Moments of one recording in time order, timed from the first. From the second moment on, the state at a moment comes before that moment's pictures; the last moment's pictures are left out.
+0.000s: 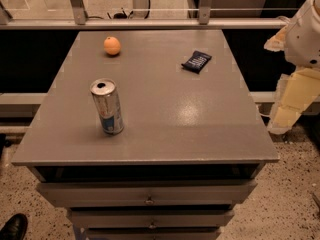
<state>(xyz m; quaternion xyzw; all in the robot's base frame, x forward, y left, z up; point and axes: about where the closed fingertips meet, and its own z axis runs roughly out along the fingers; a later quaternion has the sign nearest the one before) 0.438 -0.217 0.976 -0.60 0.78 -0.03 0.16</state>
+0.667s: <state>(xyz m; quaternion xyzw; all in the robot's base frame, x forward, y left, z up) 0.476 -0.203 0.970 -0.59 0.79 -0.02 0.19</state>
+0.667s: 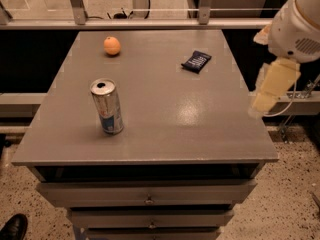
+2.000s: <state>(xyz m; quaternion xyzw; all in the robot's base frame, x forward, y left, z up) 0.717 -0.156 0.874 -0.39 0.86 0.03 0.32</state>
